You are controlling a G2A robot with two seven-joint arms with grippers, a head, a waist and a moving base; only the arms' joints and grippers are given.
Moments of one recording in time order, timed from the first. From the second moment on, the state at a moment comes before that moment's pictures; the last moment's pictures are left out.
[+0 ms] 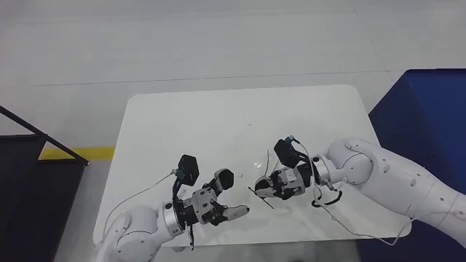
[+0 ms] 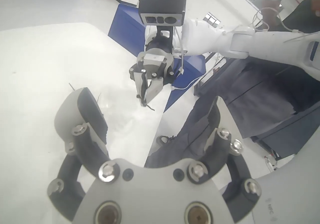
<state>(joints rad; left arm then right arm) 1.53 -1.14 -1.21 -1.97 0.41 -0.64 -0.50 -0.49 -0.67 0.19 -1.57 0.03 -1.01 0.48</state>
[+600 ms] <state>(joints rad) 1.48 -1.14 -1.14 -1.95 0.56 -0.58 -0.51 -0.54 -0.66 0.28 -1.58 0.08 -1.01 0.57</state>
